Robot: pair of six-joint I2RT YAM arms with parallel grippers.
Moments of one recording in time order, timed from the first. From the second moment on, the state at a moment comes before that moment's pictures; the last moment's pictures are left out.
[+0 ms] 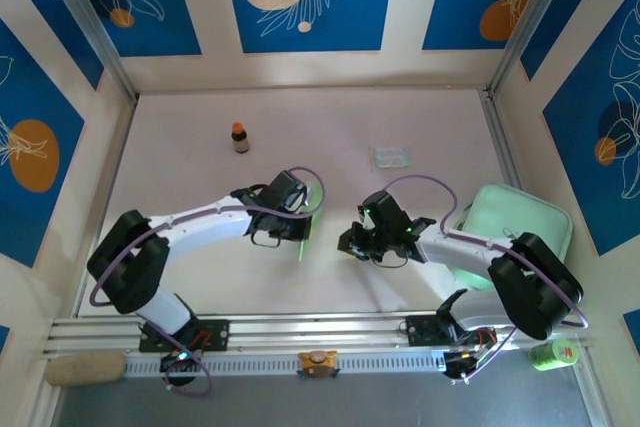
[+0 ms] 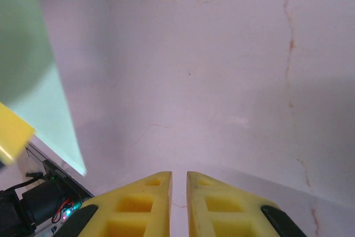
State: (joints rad) left arm -0.80 1.56 0.96 -0.52 0.15 -0.56; right arm 0.68 1.32 0.52 -0.15 -0.41 1.01
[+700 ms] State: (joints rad) left arm -0.81 1.69 0.99 -0.67 -0.03 -0.61; right arm 0.69 1.35 0.52 -0.16 -0.41 1.01
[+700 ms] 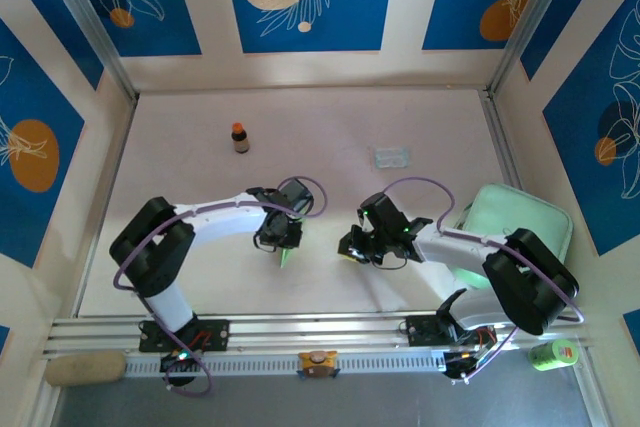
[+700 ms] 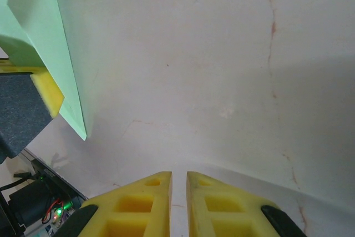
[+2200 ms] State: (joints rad) left arm -0.88 1.79 1.09 -0.76 -0.16 -0.87; right arm 0.59 1.13 0.54 -0.37 -0.37 0.92
